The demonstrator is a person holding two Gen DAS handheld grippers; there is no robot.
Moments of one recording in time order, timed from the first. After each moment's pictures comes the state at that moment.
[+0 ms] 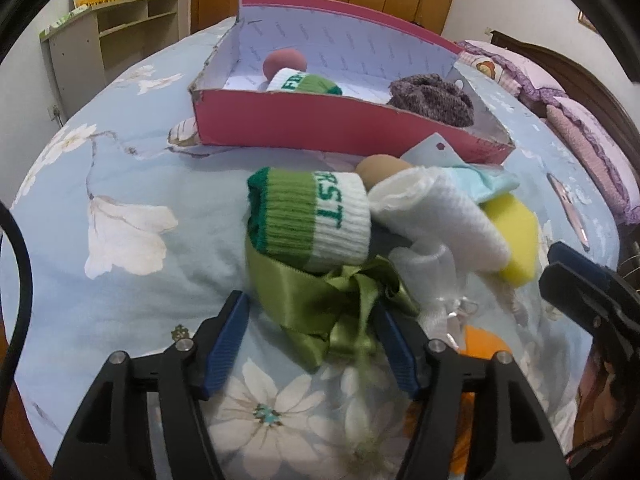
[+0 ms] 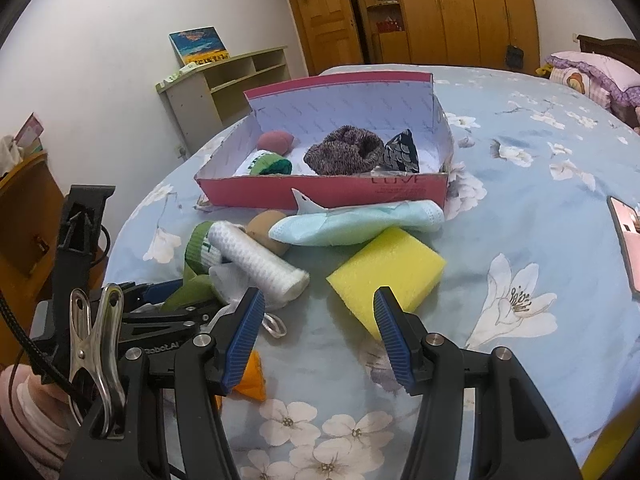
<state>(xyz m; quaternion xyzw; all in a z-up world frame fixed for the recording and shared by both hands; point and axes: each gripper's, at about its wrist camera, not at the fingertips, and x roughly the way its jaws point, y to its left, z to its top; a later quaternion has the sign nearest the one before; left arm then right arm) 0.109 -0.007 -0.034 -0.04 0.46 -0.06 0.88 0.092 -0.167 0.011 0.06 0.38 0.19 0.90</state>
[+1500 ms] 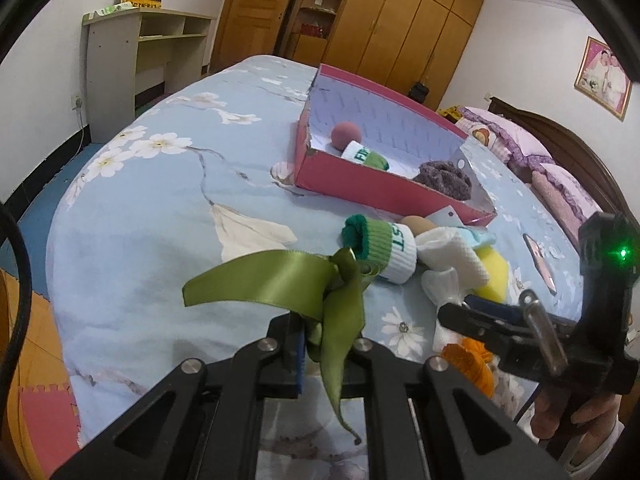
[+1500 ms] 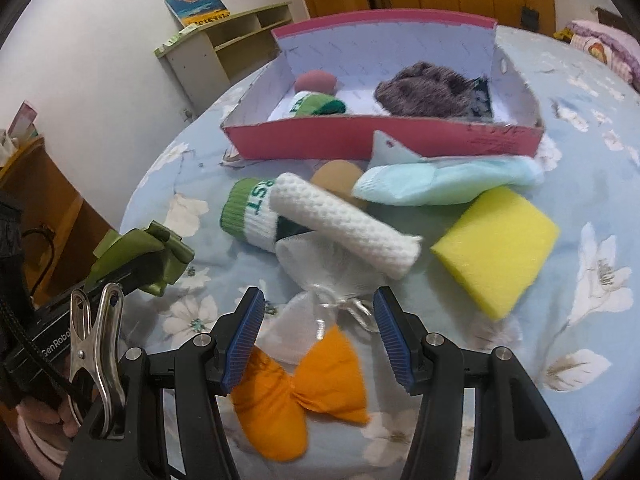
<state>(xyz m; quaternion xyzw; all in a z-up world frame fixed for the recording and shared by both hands) 0.052 0.083 -0.001 -0.13 0.38 -0.06 0.91 0.111 -0.093 -0.011 0.06 0.46 0.21 0.86</state>
